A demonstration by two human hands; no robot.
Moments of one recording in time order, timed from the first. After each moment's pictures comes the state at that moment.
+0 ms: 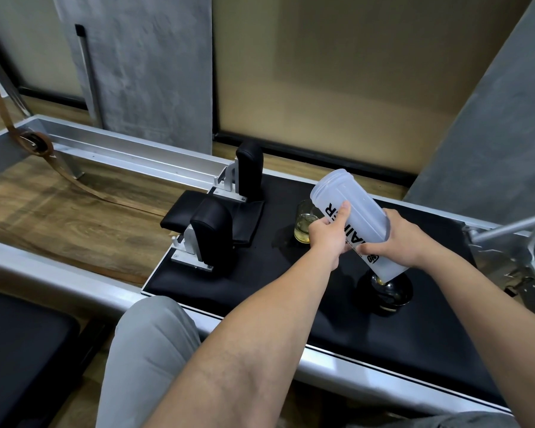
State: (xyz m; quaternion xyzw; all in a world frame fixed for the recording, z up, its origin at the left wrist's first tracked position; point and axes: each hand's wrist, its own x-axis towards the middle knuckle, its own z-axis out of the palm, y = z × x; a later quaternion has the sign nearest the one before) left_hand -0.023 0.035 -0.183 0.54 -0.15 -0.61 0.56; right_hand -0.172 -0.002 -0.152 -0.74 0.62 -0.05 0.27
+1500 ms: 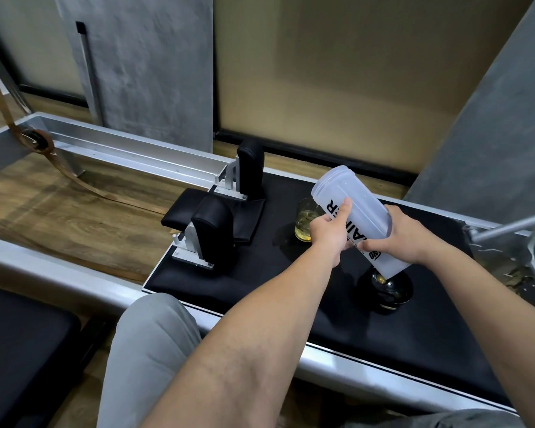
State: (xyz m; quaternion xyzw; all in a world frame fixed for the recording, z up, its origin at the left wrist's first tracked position) left_hand -0.023 0.036 -0.178 0.54 -0.15 -0.61 0.56; right_hand -0.173 -0.006 -0.149 -0.74 0.62 -0.05 0.26
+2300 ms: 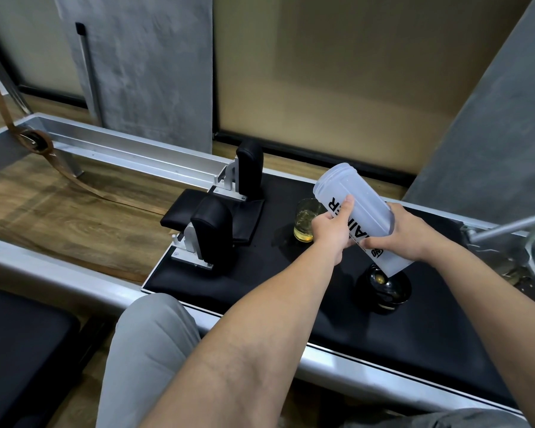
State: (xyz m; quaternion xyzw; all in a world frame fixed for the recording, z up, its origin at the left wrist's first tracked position) left_hand -0.027 0.028 -0.180 0.53 -0.15 -0.61 0.57; right_hand -0.174 -0.005 -0.140 -0.74 0.62 -0.05 0.26
